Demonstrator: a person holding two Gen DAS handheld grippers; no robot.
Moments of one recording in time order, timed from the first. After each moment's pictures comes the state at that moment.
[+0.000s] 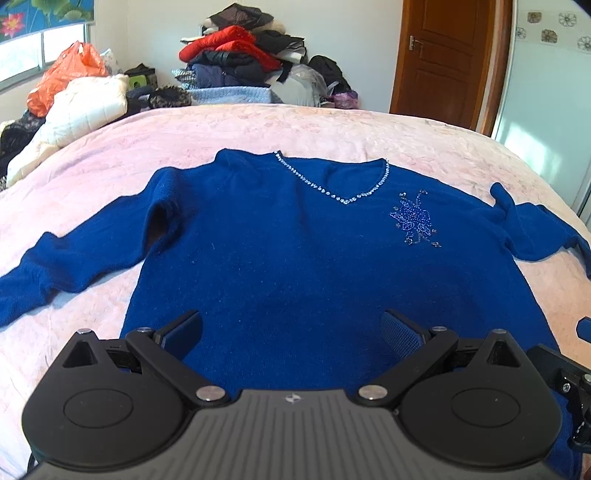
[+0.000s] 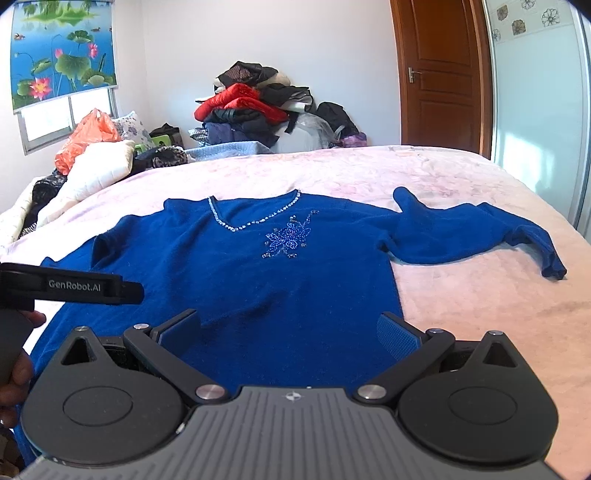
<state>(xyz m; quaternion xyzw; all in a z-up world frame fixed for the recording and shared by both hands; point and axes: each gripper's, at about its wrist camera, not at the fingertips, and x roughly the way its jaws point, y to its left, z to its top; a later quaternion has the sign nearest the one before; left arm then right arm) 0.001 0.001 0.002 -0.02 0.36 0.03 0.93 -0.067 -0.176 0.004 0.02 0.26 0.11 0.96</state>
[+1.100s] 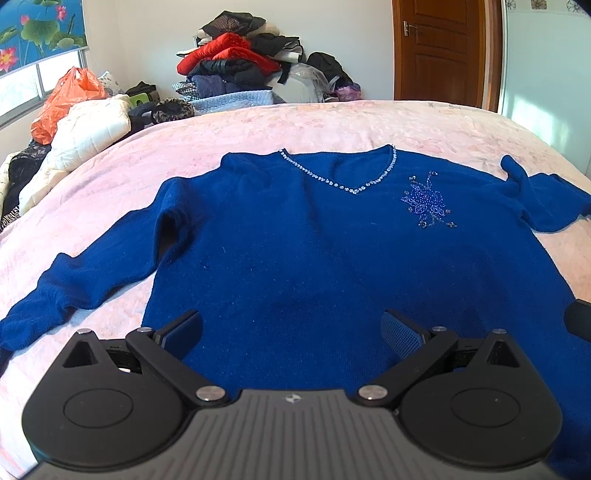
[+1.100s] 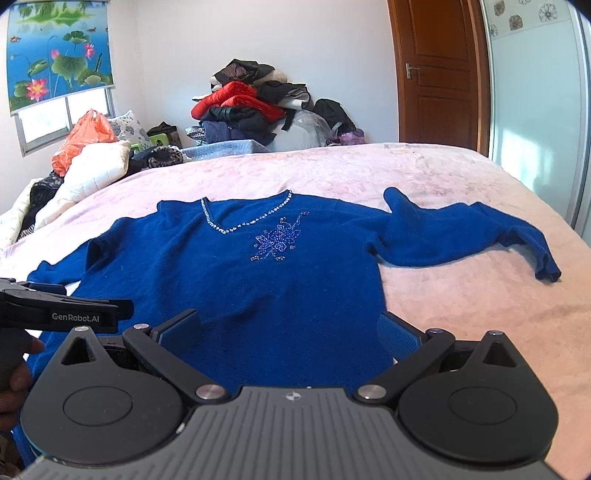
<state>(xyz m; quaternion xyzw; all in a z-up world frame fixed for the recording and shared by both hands) 0.002 -0.008 -0.006 0.04 0.36 0.05 0.93 -0.064 -0.186 0.008 0.02 0.27 0.10 0.96</state>
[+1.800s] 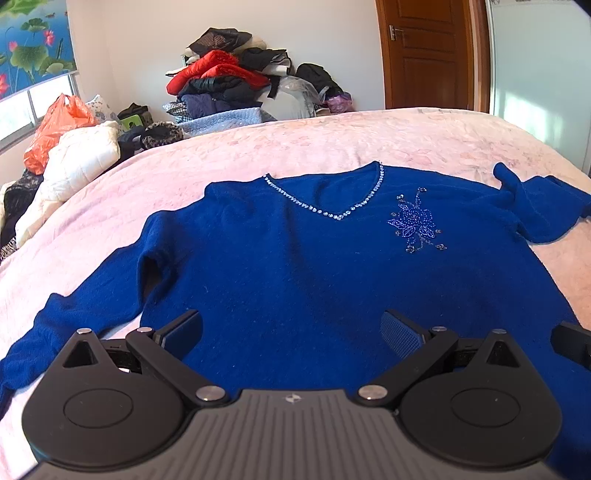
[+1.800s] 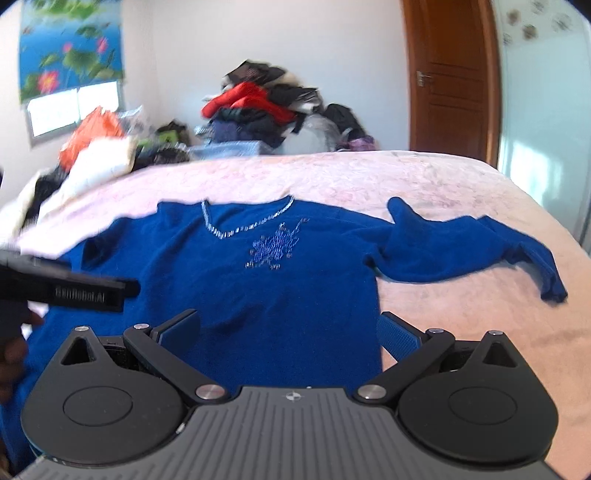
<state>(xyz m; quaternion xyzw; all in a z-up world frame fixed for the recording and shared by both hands) 0.024 -0.033 0.005 0.07 0.34 0.04 0.94 -0.047 -0.192 0.006 -0.03 0.26 0.12 0.96</state>
